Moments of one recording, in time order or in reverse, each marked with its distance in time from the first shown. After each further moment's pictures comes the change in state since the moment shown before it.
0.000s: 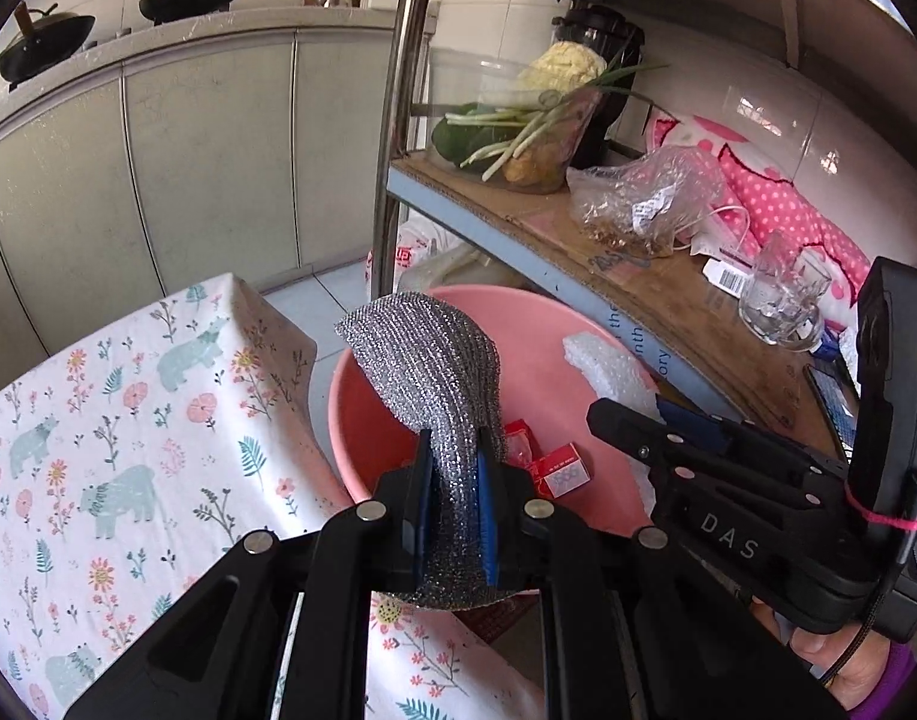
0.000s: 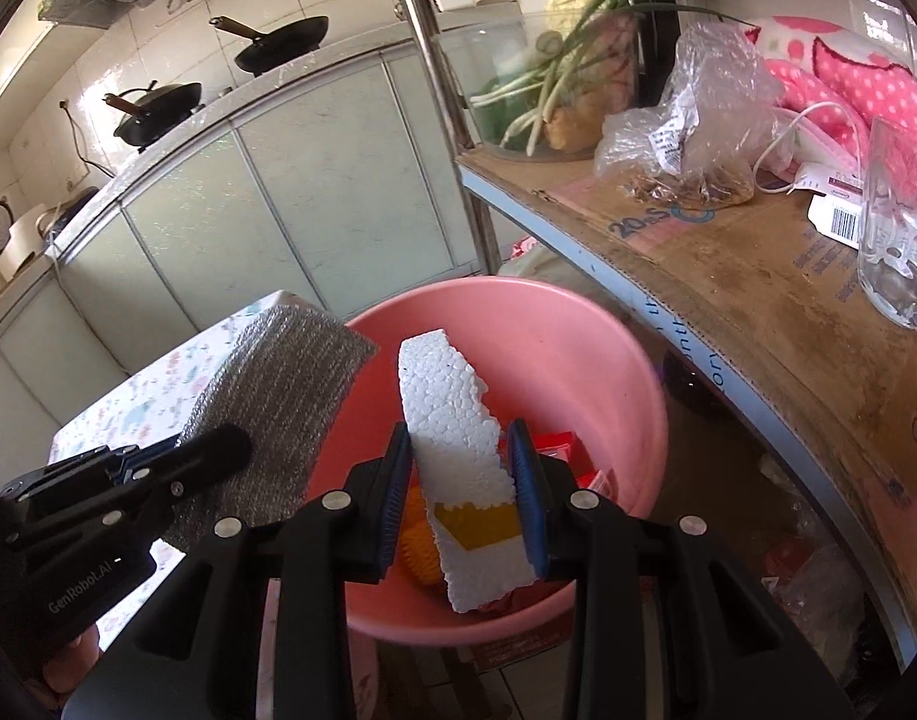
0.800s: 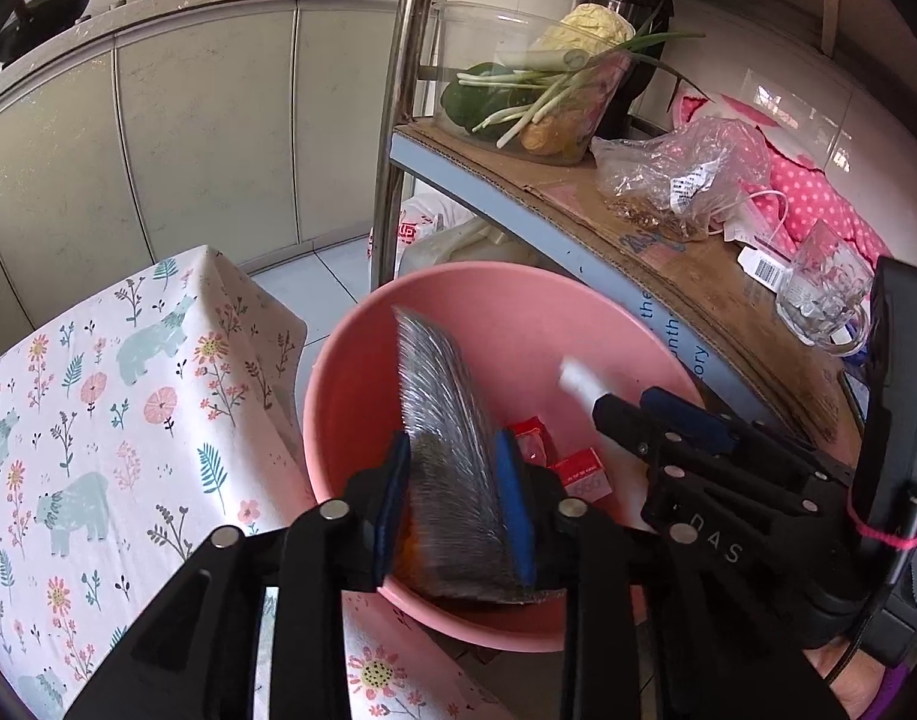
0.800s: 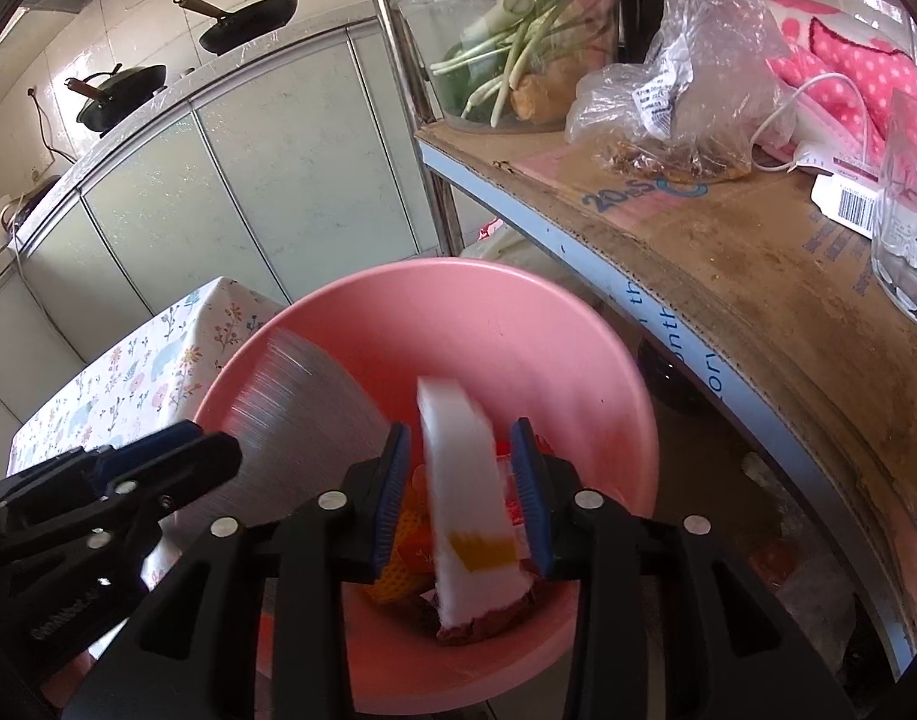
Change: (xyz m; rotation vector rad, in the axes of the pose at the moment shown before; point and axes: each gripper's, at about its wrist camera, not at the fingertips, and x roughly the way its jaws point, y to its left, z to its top) left arm 0.043 0.001 0.007 -0.026 0.038 0.006; right arm 0.041 -0.011 0.005 0.001 0.038 -0.071
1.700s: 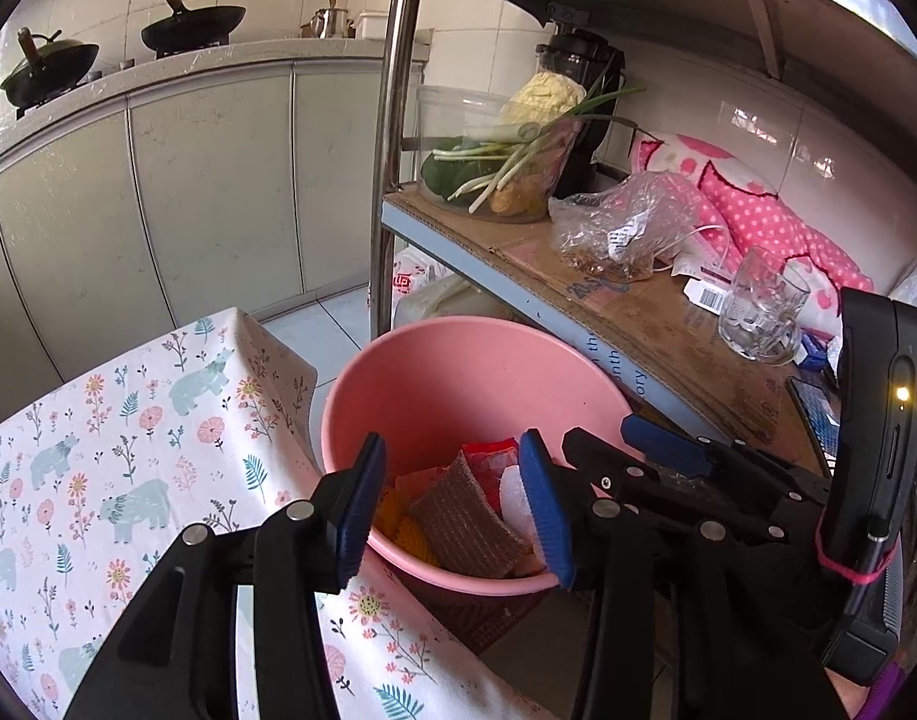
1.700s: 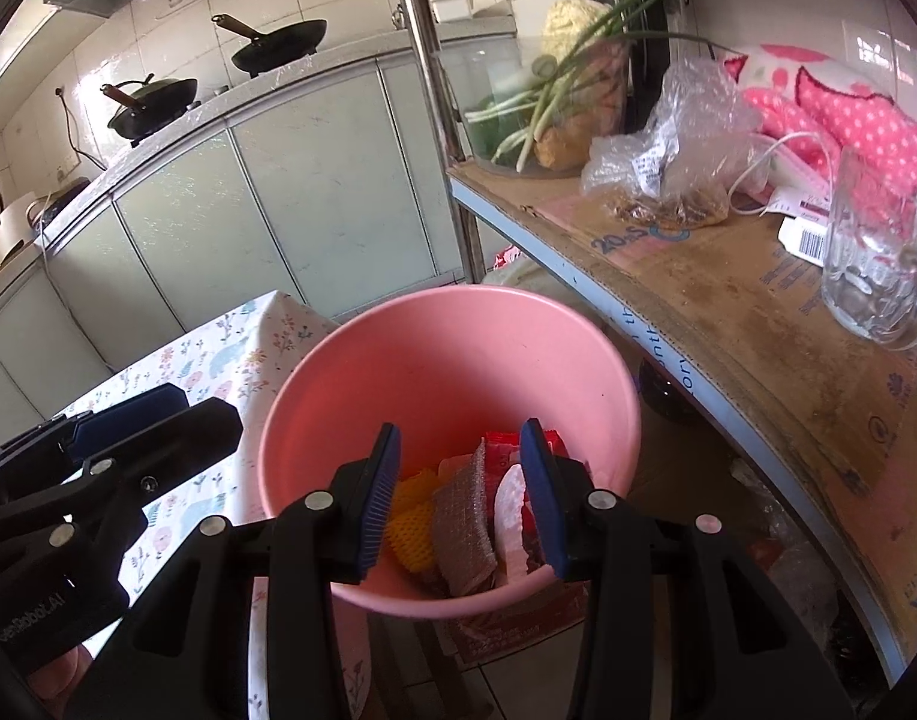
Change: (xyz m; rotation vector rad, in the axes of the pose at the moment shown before) left arm -0.075 -0.022 -0.006 0.049 -0.111 0.015; right arm -0.067 0.016 -0.011 -0.035 -0.064 0.021
